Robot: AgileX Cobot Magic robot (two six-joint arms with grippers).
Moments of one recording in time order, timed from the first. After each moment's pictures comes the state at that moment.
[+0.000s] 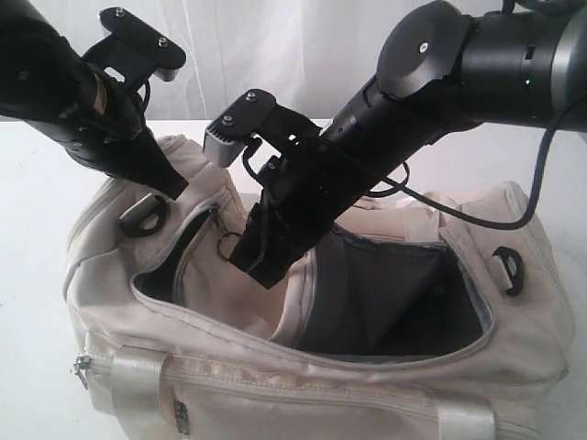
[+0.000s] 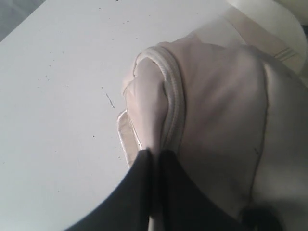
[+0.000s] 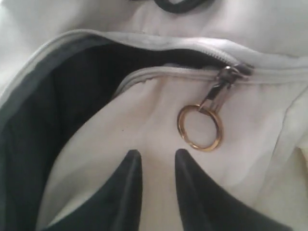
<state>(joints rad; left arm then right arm) -0.48 1.50 -1.20 0.47 0.76 -0.18 0.60 1.70 -1.28 0.66 0.86 -1.04</state>
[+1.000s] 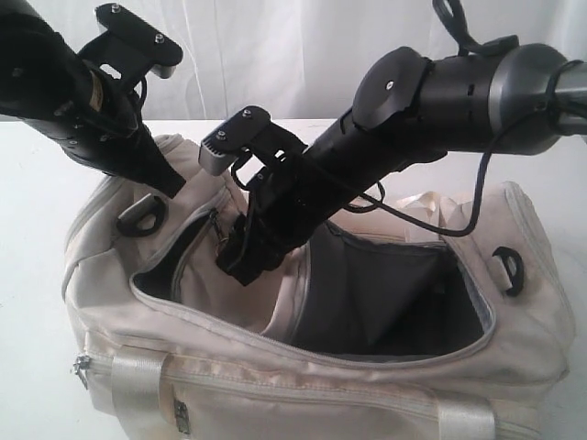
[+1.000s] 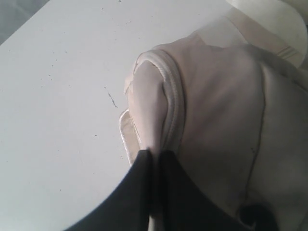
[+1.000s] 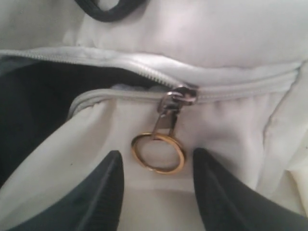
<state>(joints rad) -0.48 1.49 -1.20 0.47 0.77 -0.18 0.60 1.81 -1.28 0.75 0.72 -1.08</state>
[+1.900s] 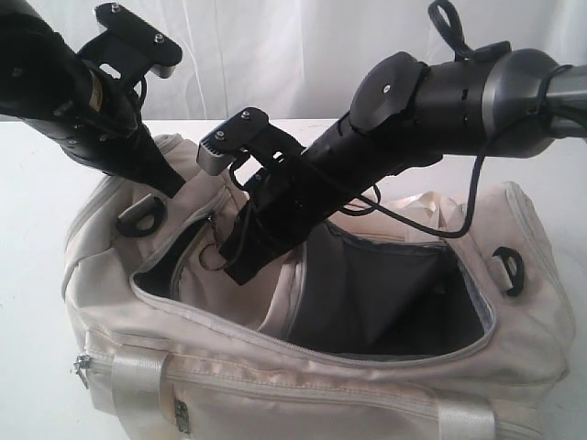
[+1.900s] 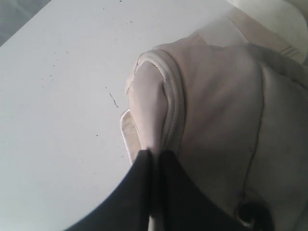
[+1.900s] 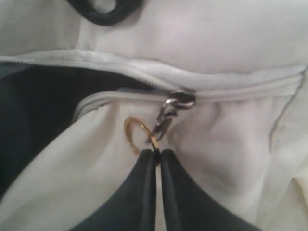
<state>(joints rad) -0.48 1.49 -1.20 0.47 0.77 -0.18 0.60 1.82 -1.28 0.78 0.71 -1.10</state>
